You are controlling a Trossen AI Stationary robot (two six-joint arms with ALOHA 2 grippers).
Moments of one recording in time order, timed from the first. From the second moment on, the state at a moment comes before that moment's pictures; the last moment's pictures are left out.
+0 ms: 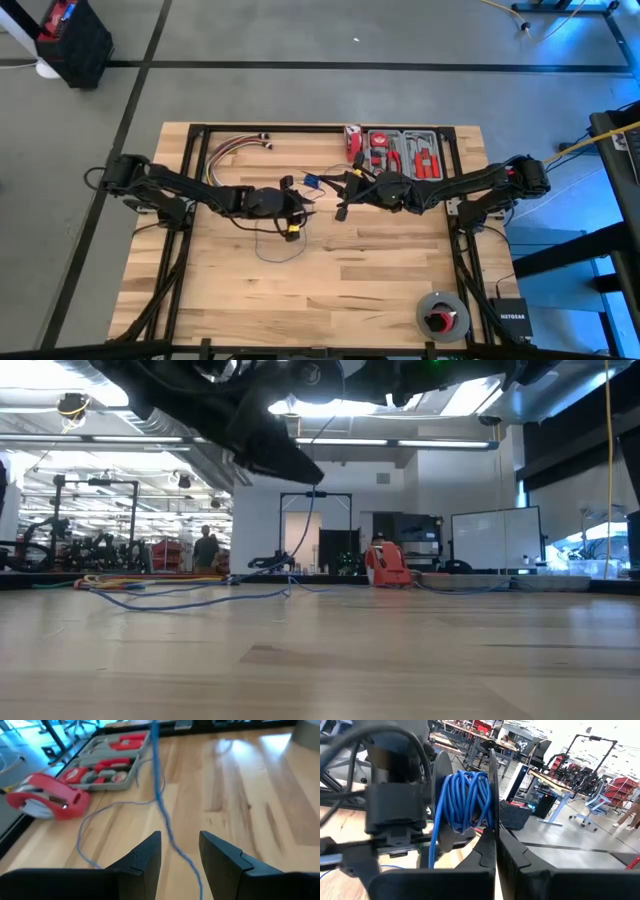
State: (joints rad) left arm -0.08 1.48 0.76 0.27 -0.30 0.03; right arm 0.05 1.46 0.84 0.58 0.37 -0.32
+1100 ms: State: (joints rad) left arm -0.08 1.34 0.77 0.02 -0.44 -0.01; right arm 0.05 1.46 0.84 0.61 0.26 -0.32
